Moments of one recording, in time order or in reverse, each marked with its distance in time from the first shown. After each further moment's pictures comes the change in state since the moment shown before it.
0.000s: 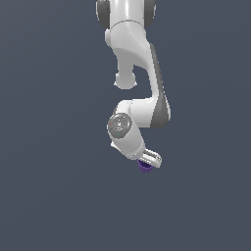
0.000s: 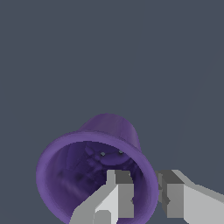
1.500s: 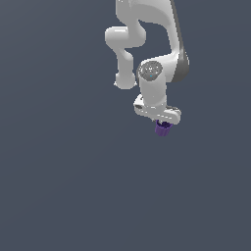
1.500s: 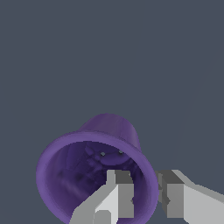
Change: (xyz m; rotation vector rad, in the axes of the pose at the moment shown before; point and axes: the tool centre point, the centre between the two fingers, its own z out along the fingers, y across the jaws) arm -0.193 -0.009 -0.022 -0.002 0.001 -0.001
